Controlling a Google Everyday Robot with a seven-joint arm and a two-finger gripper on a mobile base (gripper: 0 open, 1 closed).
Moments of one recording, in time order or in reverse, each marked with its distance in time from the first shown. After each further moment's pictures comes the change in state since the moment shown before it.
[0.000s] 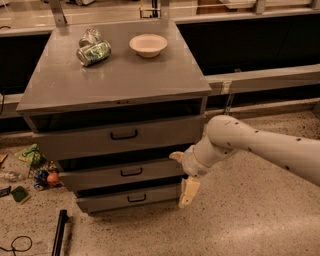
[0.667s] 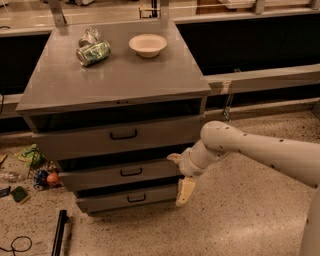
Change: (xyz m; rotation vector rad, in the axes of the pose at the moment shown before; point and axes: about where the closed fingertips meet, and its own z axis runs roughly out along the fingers) arm 0.017 -0.024 0.040 0.006 -0.001 -0.014
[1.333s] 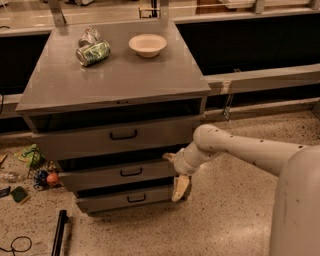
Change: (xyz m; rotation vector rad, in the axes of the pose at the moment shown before) arm 0.022 -0.039 0.049 0.015 -0.011 -0.074
